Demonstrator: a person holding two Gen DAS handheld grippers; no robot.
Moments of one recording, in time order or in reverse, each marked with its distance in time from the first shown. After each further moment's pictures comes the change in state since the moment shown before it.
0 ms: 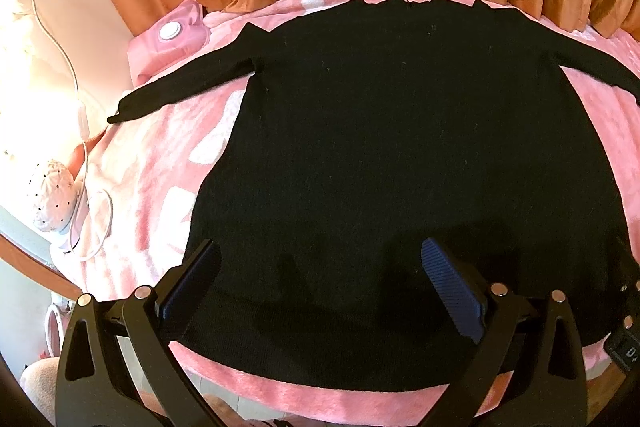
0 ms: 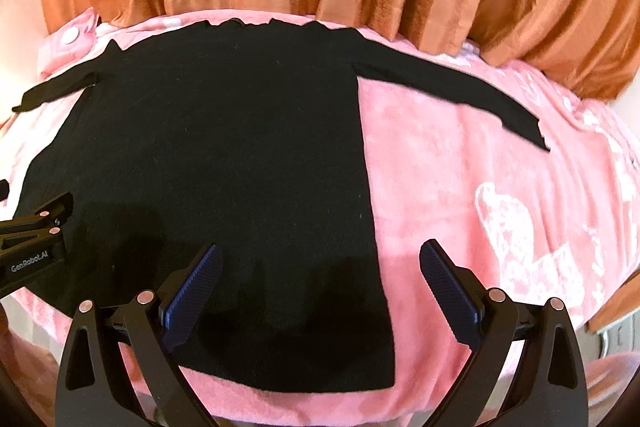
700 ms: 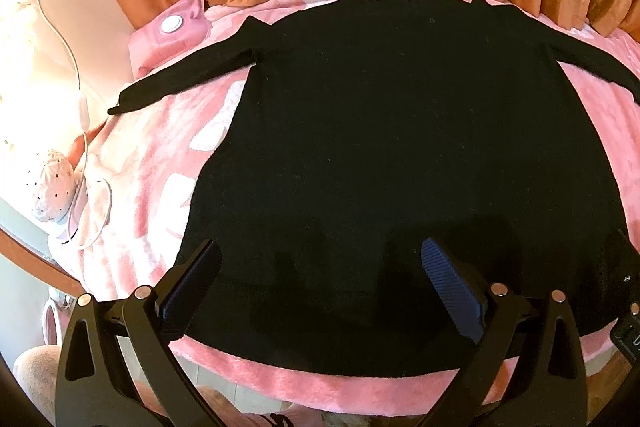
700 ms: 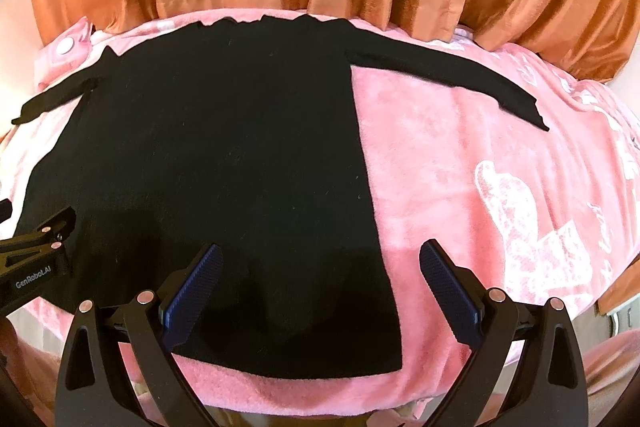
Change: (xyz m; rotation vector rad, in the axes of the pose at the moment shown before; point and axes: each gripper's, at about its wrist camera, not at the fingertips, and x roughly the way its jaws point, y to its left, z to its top) left arm -0.004 0.002 -0.012 -0.015 0.007 -0.006; right arm -0.002 -0.005 -0.006 0.045 0.003 0.007
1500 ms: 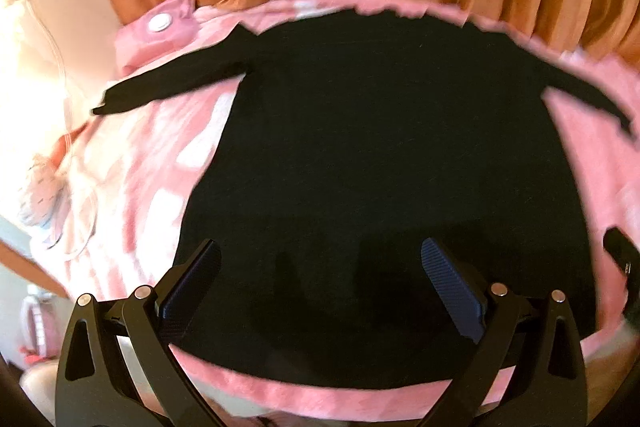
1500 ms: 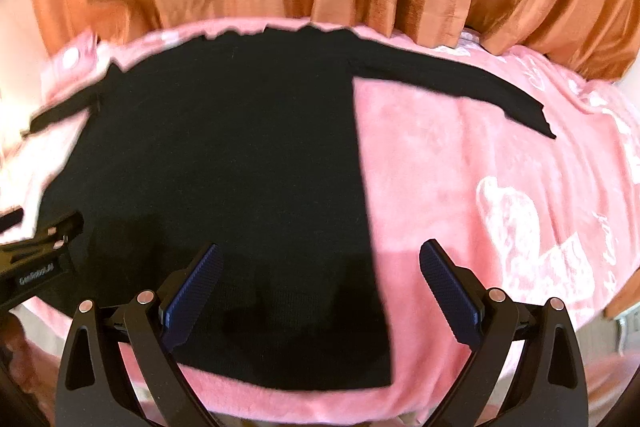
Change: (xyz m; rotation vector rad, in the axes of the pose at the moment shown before) left arm -0.012 0.020 0.041 -0.065 -0.004 -0.140; right arm -0.008 -0.024 0.031 0.036 -0.010 0.072
